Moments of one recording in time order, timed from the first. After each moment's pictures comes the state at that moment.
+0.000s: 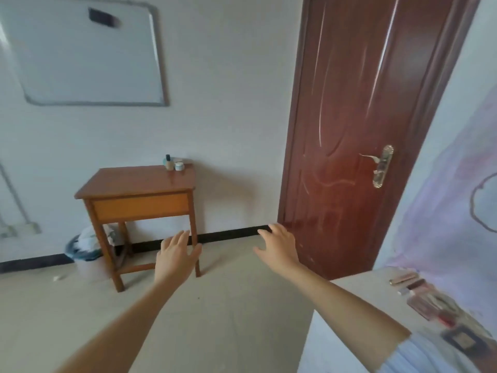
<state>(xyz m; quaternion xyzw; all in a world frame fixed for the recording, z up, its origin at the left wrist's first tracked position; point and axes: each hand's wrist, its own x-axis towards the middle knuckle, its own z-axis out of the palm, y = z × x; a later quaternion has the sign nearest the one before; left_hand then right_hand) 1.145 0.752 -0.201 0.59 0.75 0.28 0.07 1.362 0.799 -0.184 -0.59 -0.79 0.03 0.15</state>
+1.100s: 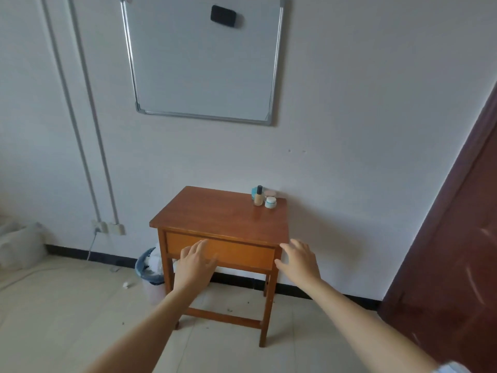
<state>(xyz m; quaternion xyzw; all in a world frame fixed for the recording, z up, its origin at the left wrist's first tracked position) 0.841 1.066 -0.206 0.44 0.84 0.32 0.08 1.032 1.193 -0.194 -0.47 -0.87 0.08 0.12</state>
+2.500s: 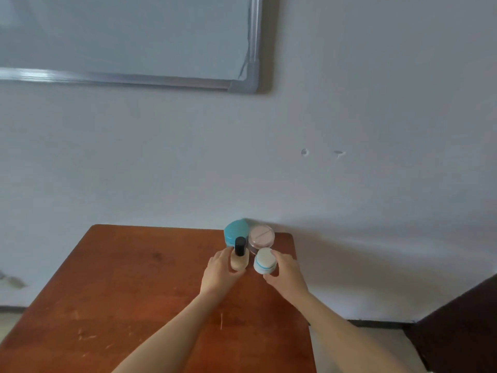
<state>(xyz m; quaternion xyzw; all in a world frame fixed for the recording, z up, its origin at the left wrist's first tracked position) 0.668 1.632 -0.301 0.47 0.80 0.28 0.25 0.818 1.700 -0.321 -0.53 -0.79 0.29 0.12</state>
